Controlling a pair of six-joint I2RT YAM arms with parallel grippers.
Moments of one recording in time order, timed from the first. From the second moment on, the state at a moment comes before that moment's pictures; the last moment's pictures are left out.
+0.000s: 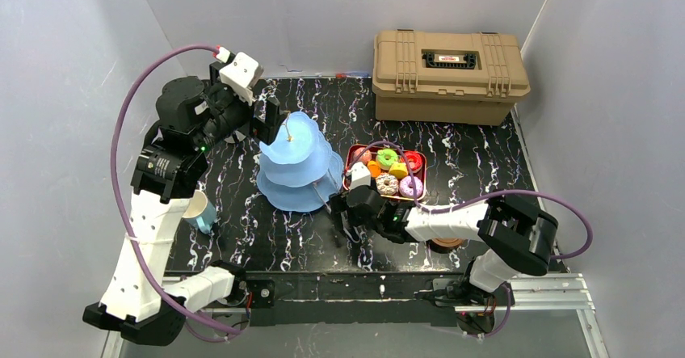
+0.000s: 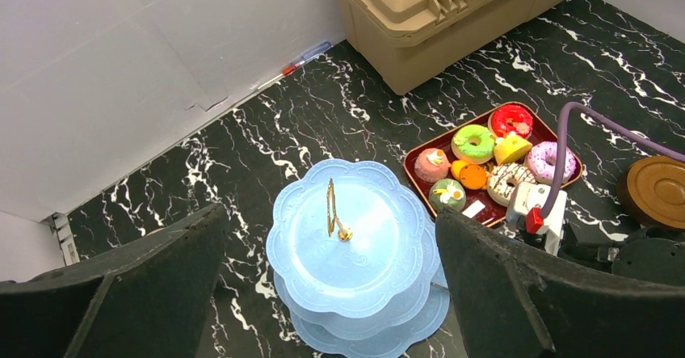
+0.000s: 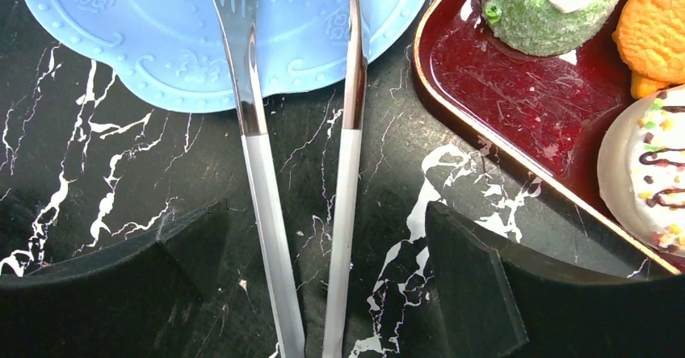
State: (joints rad) left arm -0.33 1.07 1.57 -0.72 0.24 0.21; right arm 1.13 1.54 0.70 0.17 0.35 0.52
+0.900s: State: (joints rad) left arm -0.33 1.07 1.57 -0.73 0.24 0.23; right arm 1.17 1.68 0.78 0.18 0.39 0.43
